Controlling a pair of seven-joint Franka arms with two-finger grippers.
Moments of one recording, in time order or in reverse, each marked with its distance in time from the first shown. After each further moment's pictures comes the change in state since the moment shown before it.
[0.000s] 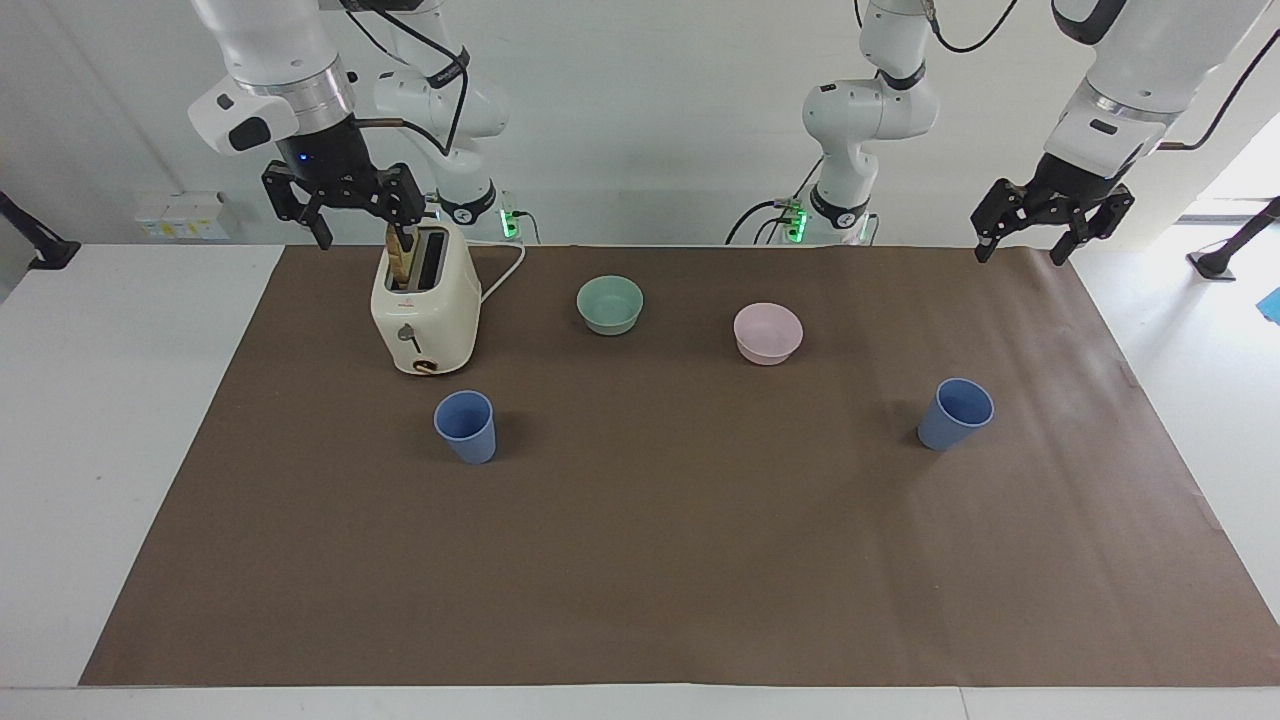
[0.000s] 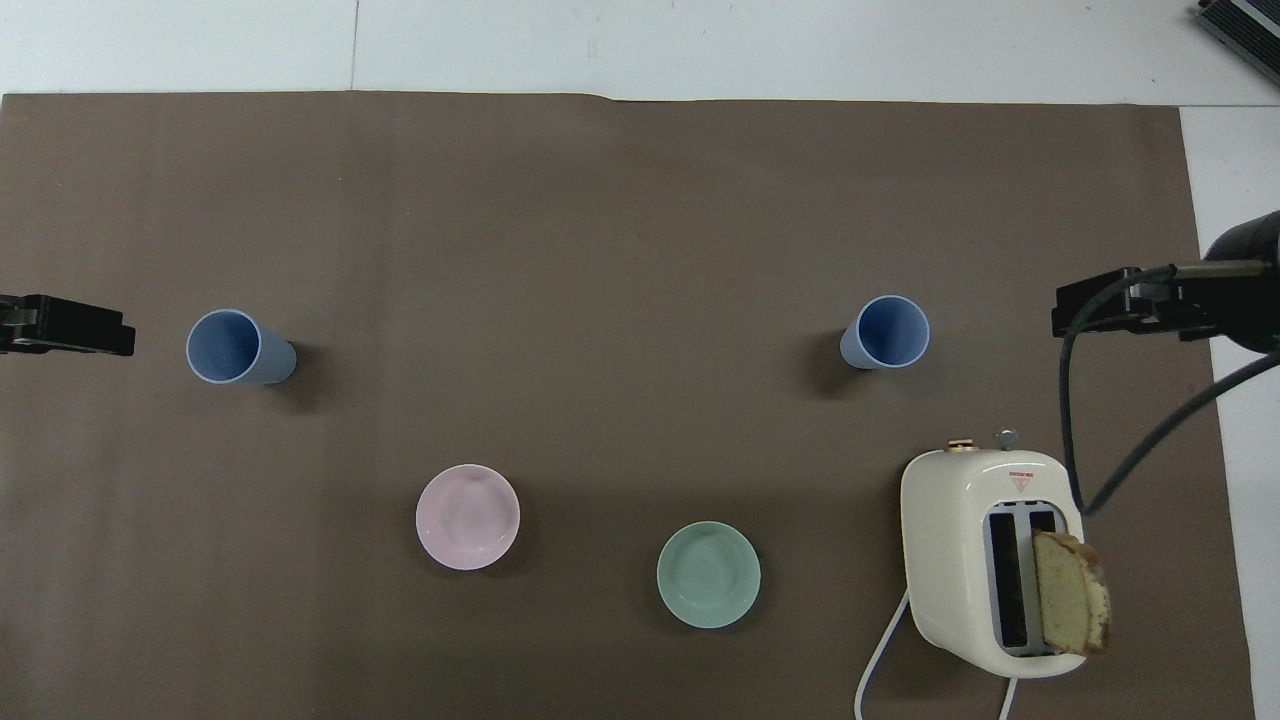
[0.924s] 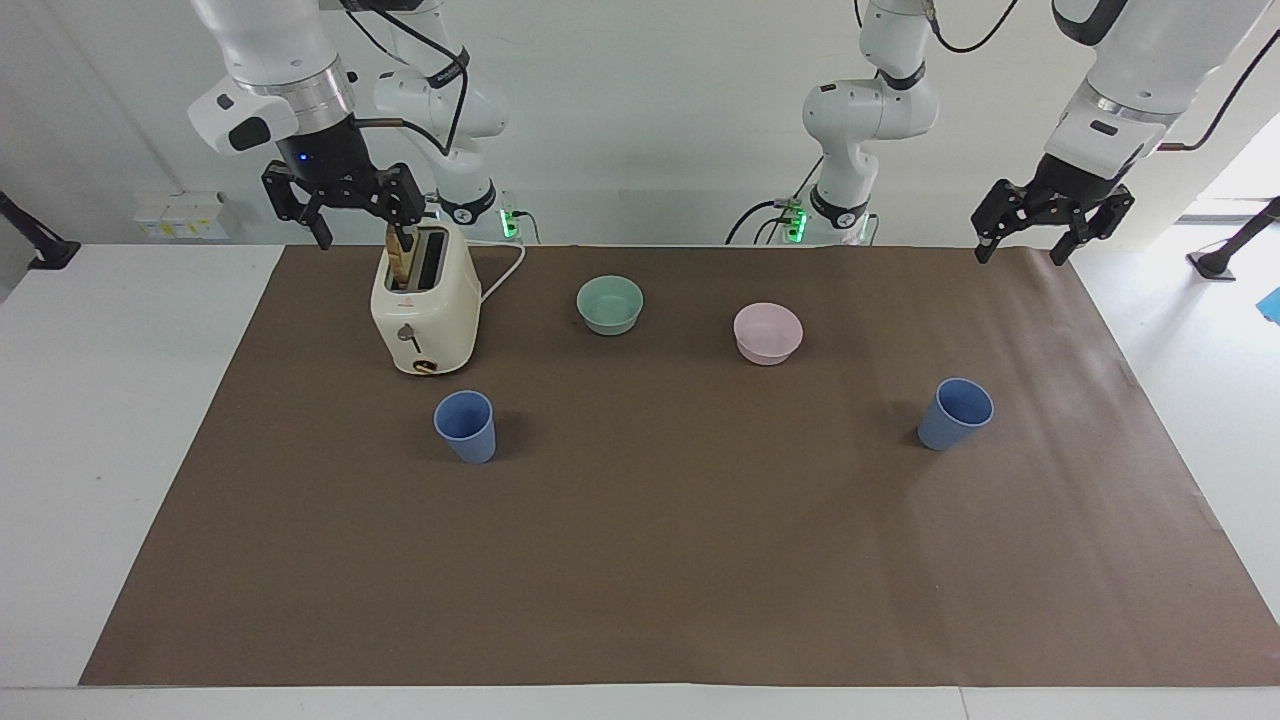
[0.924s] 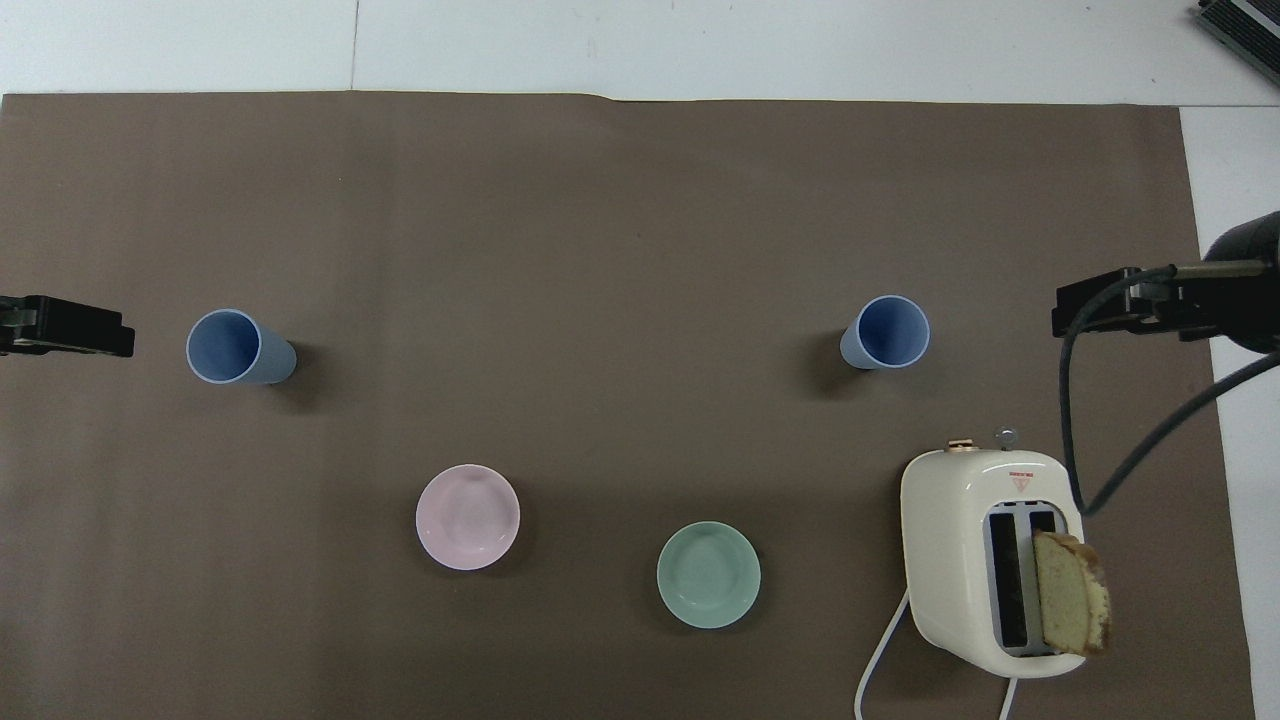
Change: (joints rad) left arm 0.001 0.000 0.005 -0.008 0.000 0.000 -0.003; right arm 0.000 0.000 0.000 0.000 0.000 0.000 0.000
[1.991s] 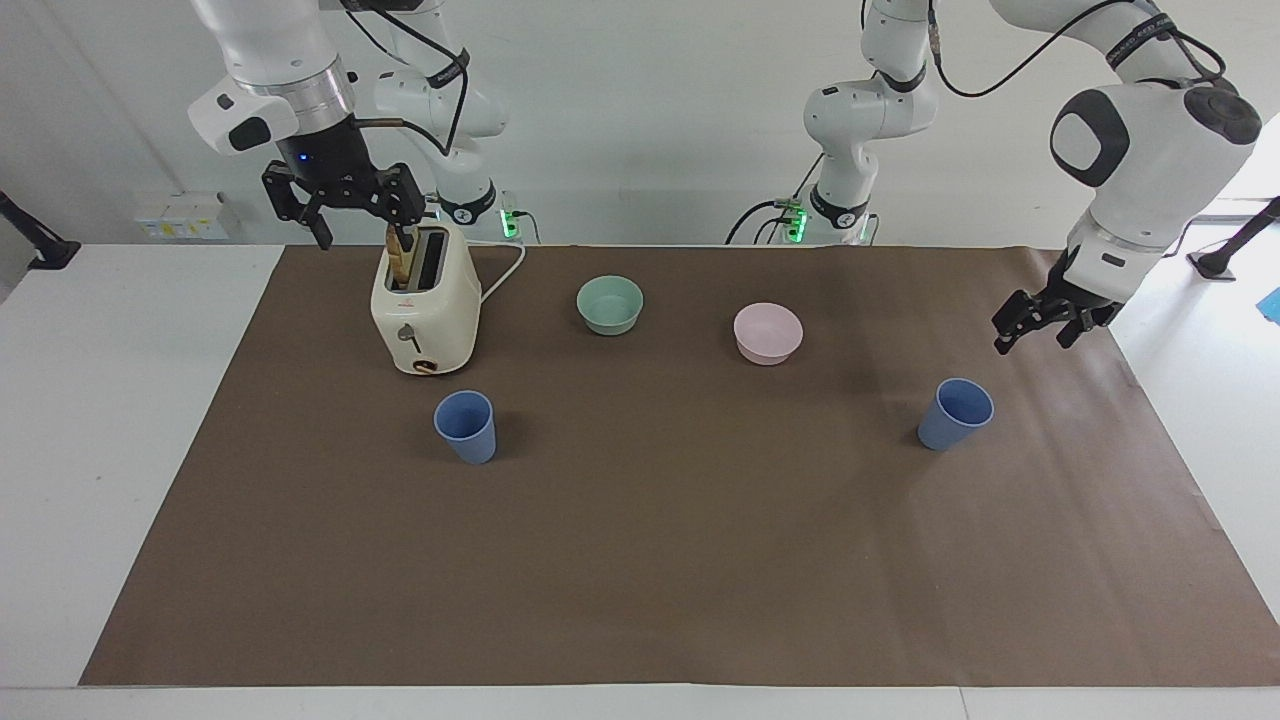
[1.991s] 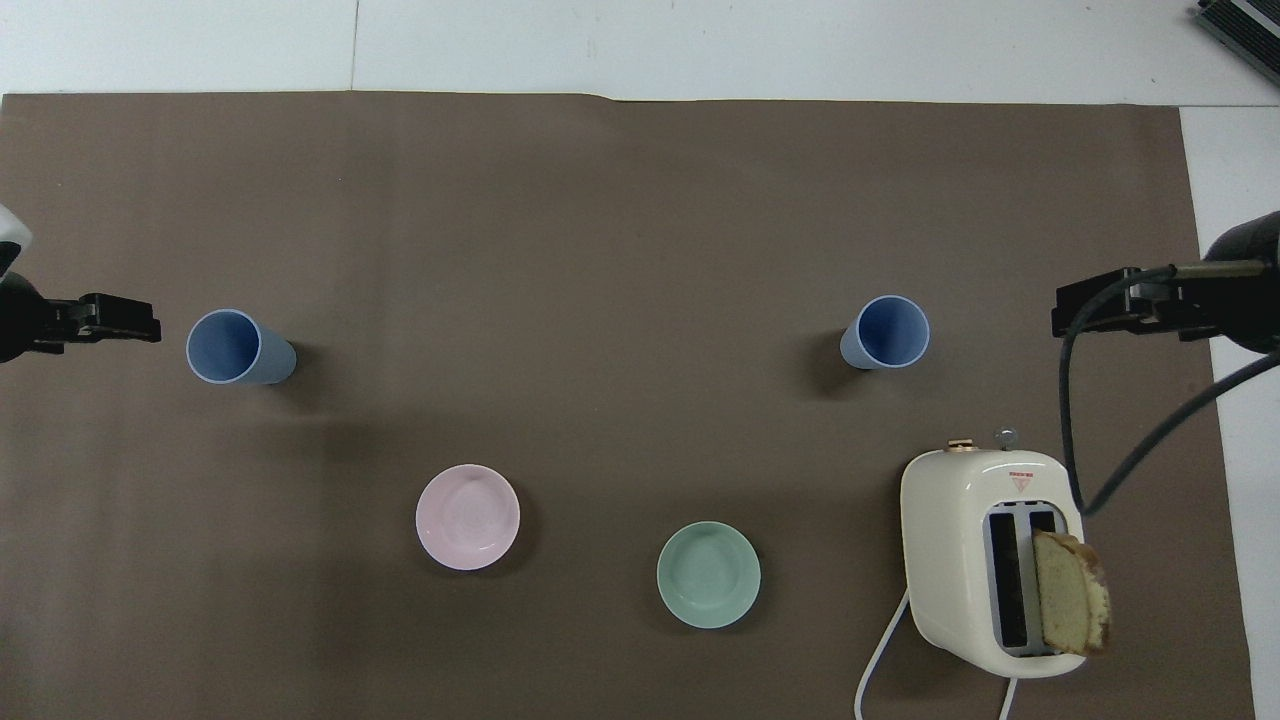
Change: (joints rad) left arm 0.111 0.085 0.014 -0.293 0.000 0.402 -0.001; right arm 0.000 0.000 0.000 0.000 0.000 0.000 0.000
